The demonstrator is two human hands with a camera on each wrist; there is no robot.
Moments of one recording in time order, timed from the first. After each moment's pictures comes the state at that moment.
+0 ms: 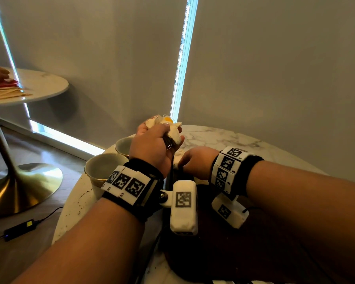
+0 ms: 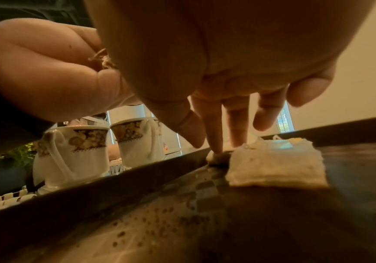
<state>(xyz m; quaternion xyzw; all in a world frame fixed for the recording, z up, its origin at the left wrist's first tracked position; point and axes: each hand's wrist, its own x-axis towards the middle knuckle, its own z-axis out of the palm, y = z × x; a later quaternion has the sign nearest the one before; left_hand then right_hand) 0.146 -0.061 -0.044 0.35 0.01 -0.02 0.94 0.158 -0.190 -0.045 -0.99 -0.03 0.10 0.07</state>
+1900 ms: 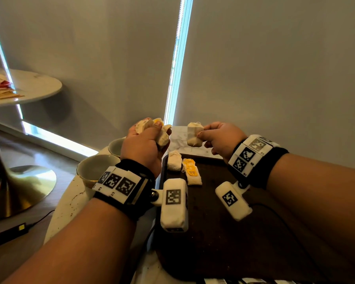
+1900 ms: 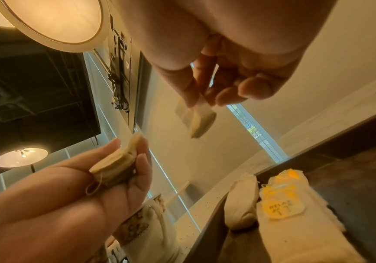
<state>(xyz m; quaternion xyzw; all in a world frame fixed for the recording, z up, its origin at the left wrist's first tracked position) 0.156 -0.059 -0.051 0.36 0.04 0.01 0.93 0.148 -0.236 -0.011 -0.86 0.10 -0.11 0.48</state>
